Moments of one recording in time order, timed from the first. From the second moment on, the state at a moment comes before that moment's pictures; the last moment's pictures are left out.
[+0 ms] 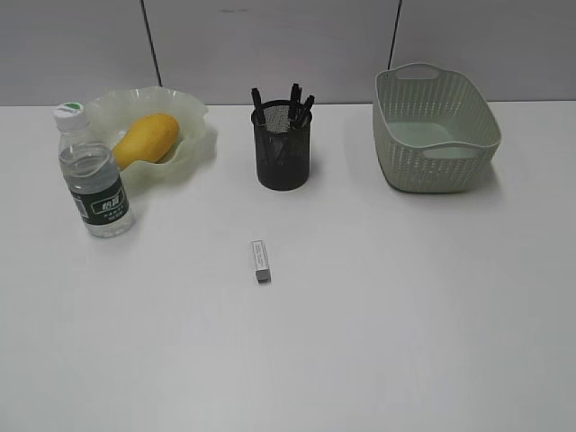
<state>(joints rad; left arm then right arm) -0.05 -0.01 -0.53 0.05 1.07 -0.10 0.11 -0.01 -0.50 -0.03 1.05 -0.05</state>
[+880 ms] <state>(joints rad) -0.05 -0.01 -0.53 0.06 1.07 -0.10 0.04 -0.01 -0.50 0.03 1.04 0.00</state>
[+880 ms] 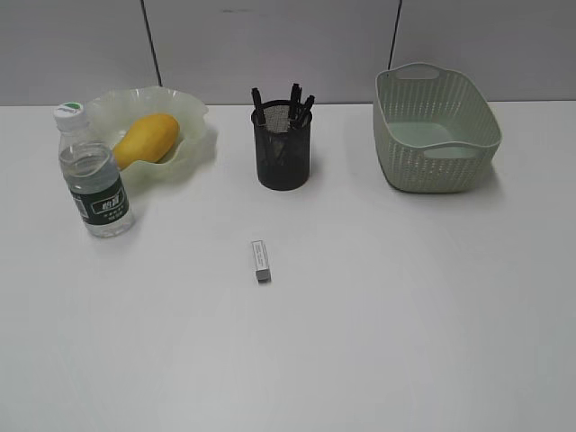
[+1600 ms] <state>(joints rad) -0.05 -0.01 -0.52 0.06 1.07 -0.10 0.04 -0.01 -0.50 0.03 1.04 -0.01</state>
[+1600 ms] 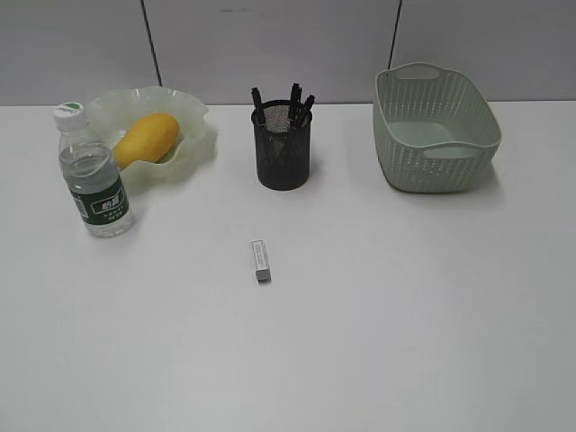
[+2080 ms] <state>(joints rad) -0.05 0.03 -0.52 0.06 1.07 -0.10 0.04 -0.01 -0.50 0.03 1.04 -0.01</state>
